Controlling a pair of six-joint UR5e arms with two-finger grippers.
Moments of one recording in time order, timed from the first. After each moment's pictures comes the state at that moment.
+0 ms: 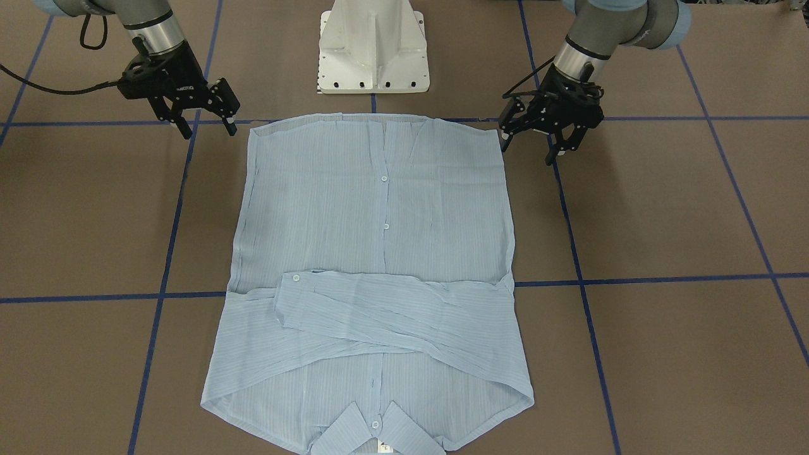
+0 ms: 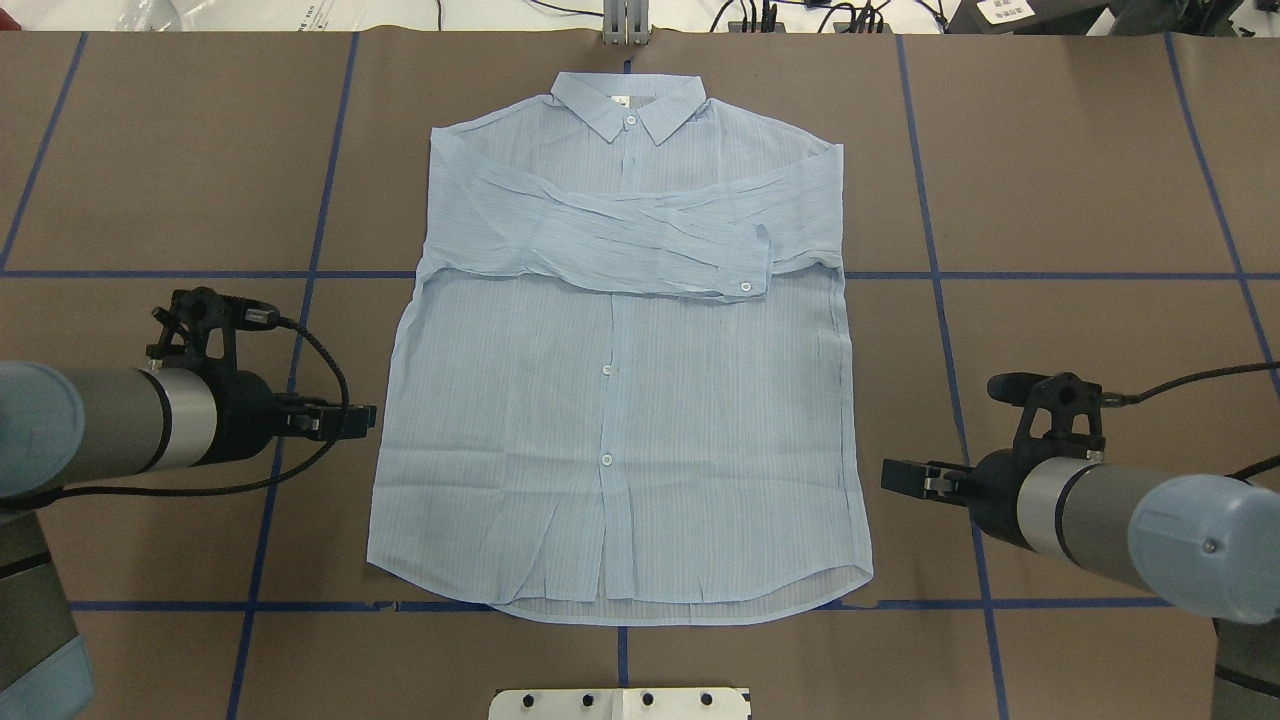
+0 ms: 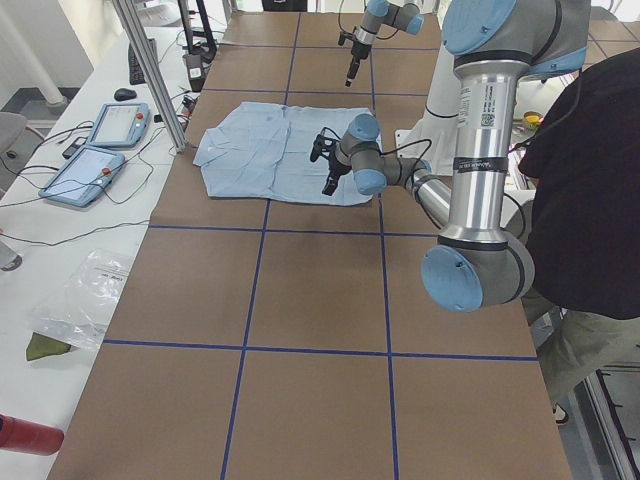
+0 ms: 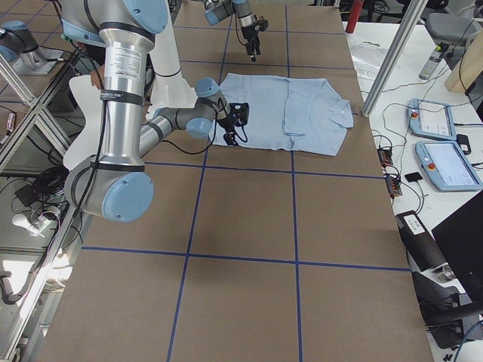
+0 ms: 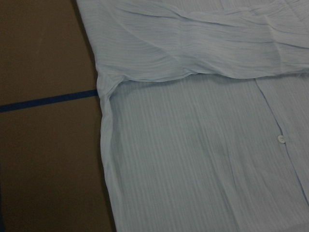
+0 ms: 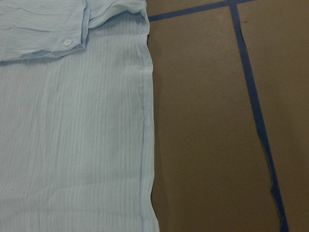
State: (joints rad) left arm -0.49 -1.57 -2.05 -2.19 -1.68 -1.14; right arm 0.30 -1.70 2.20 -1.11 1.47 1.48
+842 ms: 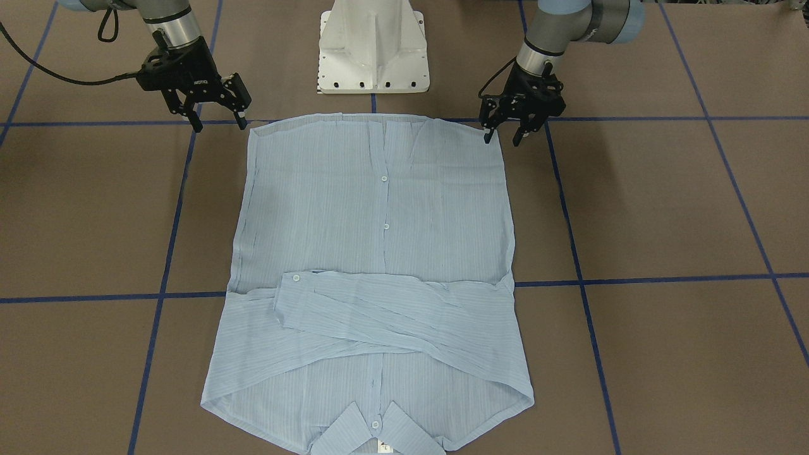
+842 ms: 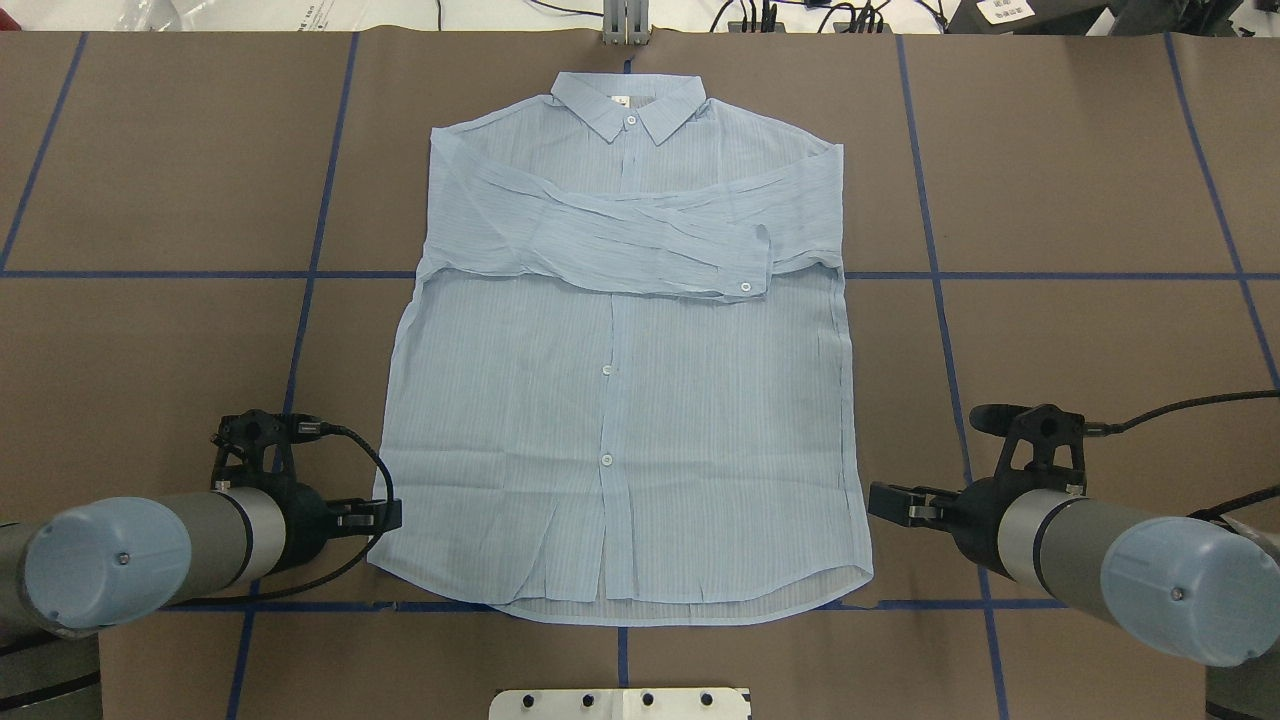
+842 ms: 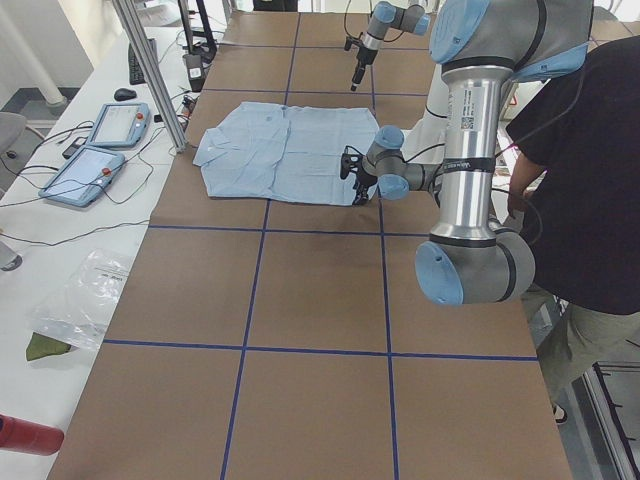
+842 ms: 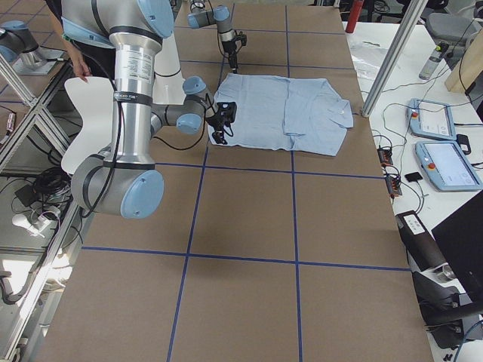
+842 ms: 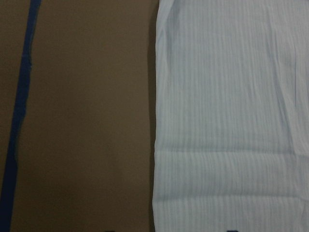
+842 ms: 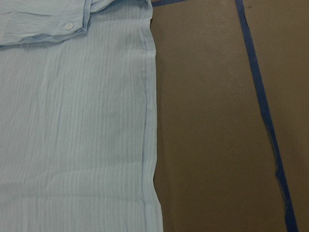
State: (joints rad) left arm -0.26 -1.59 -2.03 -2.07 -1.53 -1.40; right arm 0.25 -1.70 2.21 -1.13 1.42 1.51
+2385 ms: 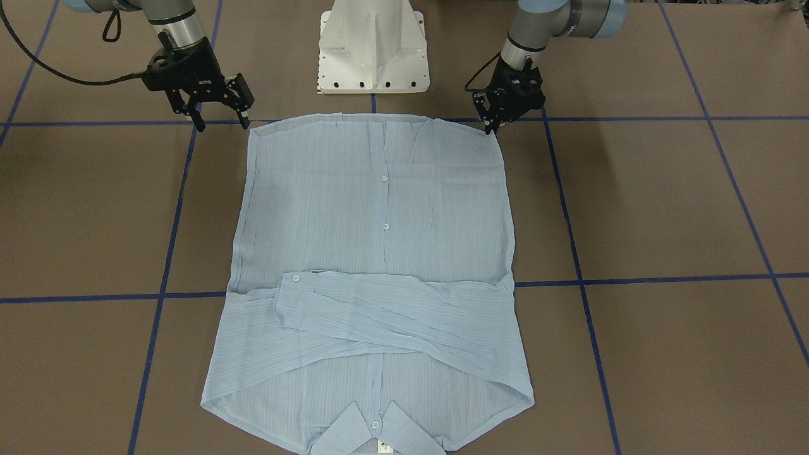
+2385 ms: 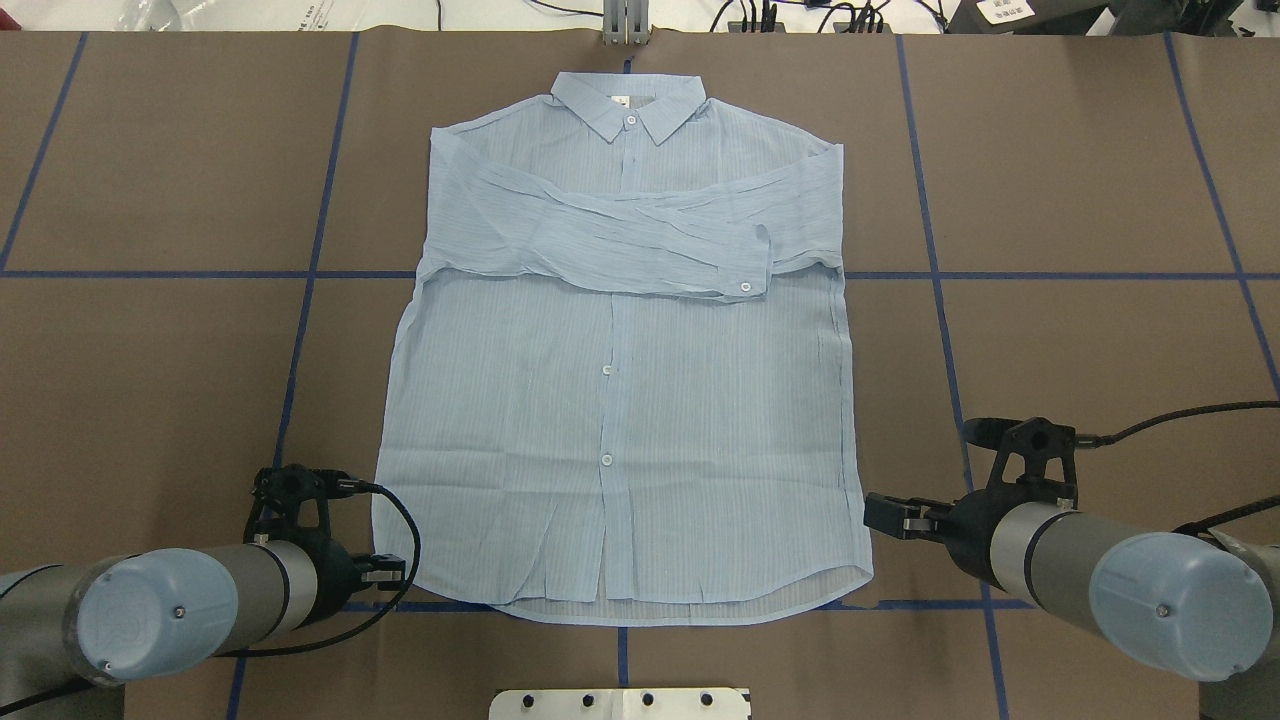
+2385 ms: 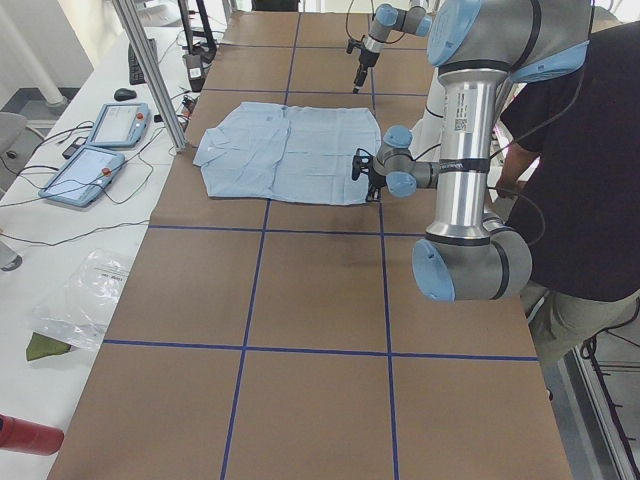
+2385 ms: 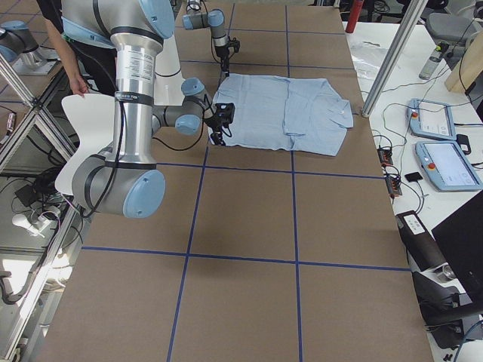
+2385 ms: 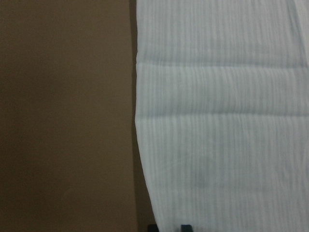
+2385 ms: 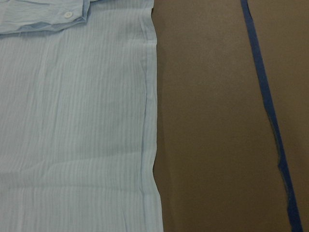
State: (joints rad) left arm -0.19 -1.61 -2.03 -2.01 -1.53 -1.40; right arm 0.22 -1.70 2.20 -1.13 1.39 1.51
